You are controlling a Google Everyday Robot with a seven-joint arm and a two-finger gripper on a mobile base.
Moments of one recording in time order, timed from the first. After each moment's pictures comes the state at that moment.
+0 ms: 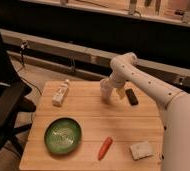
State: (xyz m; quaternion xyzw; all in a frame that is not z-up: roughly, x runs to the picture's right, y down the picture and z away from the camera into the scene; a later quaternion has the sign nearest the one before) arm 0.143 0.017 0.891 -0.23 -0.13 -0.34 0.90
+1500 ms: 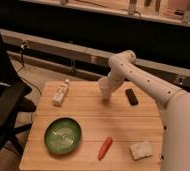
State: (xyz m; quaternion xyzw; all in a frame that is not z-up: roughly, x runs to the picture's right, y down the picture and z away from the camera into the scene) arm 0.133 0.001 0.882 -0.22 -0.14 -0.37 0.89
